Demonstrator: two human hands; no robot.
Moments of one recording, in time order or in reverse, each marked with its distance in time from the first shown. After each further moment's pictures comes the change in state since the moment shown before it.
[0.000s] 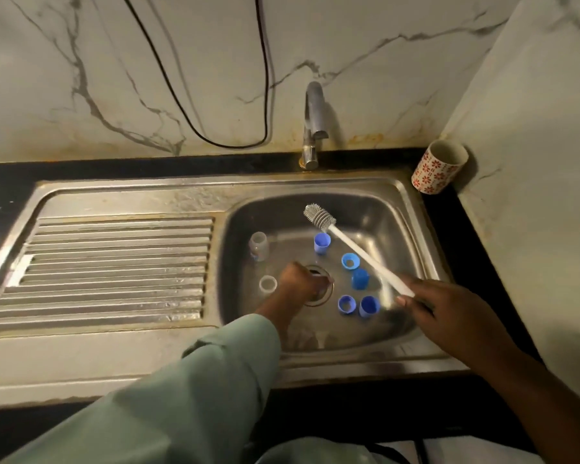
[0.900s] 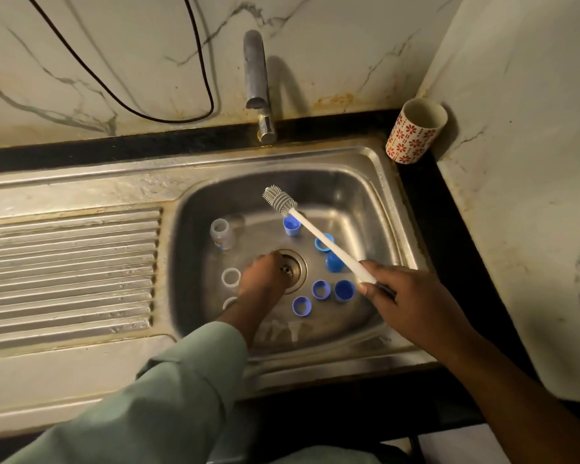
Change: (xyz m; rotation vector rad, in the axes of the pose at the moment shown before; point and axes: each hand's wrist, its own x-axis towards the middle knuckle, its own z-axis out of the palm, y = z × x) left_hand 0.040 -0.017 0.025 0.734 0.095 0.231; right_hand 0.022 0.033 0.022 0.143 -0.049 0.048
